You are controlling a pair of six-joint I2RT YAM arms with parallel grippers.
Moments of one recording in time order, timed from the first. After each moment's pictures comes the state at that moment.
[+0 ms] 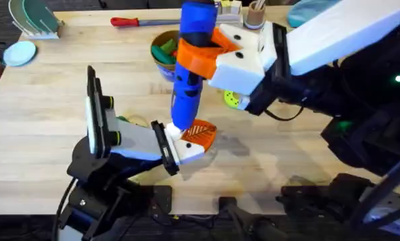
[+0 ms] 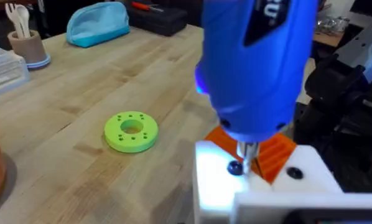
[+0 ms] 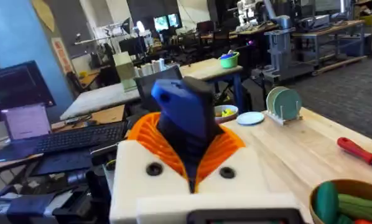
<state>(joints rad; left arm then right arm) -0.38 0.01 0.01 -0.06 0.80 -0.11 0.76 1.03 0.58 0.73 -0.51 0.36</state>
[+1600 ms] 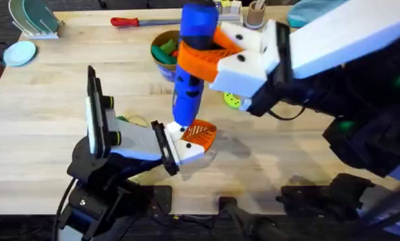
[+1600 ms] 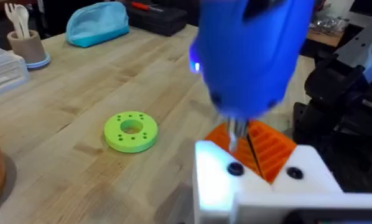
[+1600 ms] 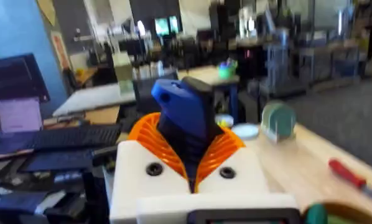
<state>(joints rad) -0.38 0.01 0.01 -0.06 0.80 -0.11 0.76 1.02 0.58 0.74 -0.53 0.29</state>
